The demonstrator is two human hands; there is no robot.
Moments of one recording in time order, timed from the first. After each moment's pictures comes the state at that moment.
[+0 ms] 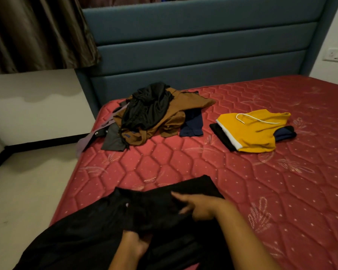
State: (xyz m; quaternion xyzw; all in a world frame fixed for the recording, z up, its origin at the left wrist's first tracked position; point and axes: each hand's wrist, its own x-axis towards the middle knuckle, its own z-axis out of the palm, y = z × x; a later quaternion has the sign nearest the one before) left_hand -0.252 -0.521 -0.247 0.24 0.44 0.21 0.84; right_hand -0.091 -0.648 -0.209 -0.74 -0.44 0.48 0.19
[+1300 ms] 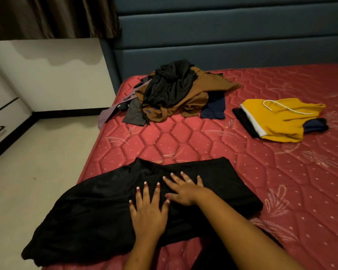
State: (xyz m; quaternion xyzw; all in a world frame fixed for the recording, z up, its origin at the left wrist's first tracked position) left_hand -0.303 -0.533 -0.293 0.90 0.43 0.03 0.10; right_hand -0.152 -0.588 -0.242 -0.81 -0.51 0.28 -0.04
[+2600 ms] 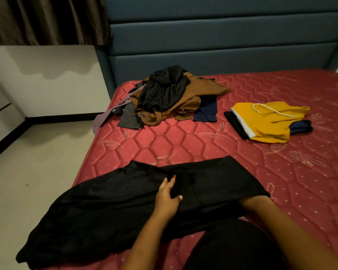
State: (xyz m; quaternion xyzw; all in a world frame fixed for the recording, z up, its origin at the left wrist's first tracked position) left_hand -0.253 -0.557 -0.250 0.76 0.34 0.13 0.54; right_hand -0.074 -0.741 -0.268 -0.92 -0.11 0.30 0.25
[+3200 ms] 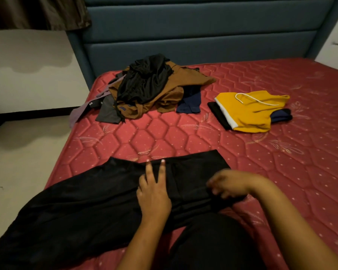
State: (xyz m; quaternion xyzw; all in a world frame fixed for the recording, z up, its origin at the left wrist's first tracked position) left_hand -0.233 -0.583 -0.251 0.92 0.36 0.10 0.13; right_hand -0.071 -0.729 -0.187 -0.86 -0.30 0.39 0.13
